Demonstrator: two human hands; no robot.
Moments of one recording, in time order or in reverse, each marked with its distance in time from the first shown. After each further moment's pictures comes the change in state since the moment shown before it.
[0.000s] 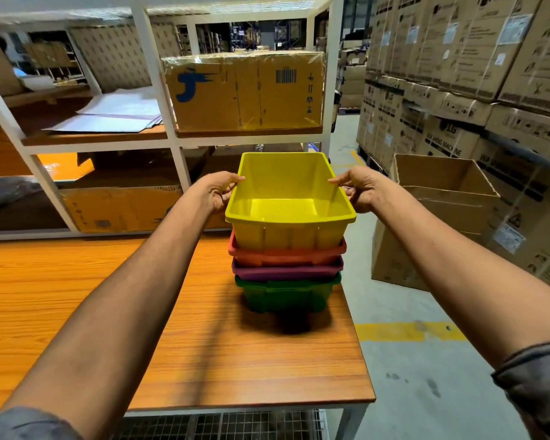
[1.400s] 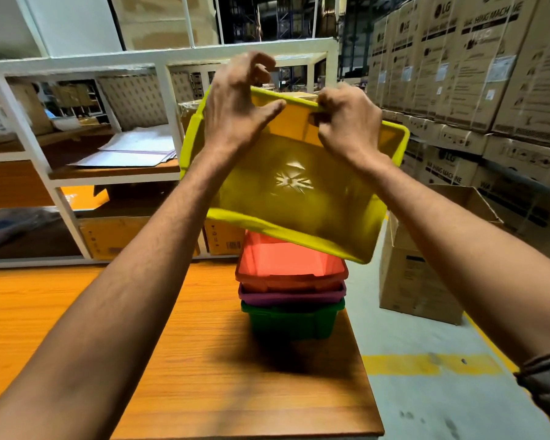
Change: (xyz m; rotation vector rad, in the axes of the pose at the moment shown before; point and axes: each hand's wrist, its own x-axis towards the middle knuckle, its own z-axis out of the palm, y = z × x) left_hand -0.110 0.120 0.031 0.739 0.453 1.607; right_hand -0.069 -0.098 0.056 -1.076 0.767 -1.419
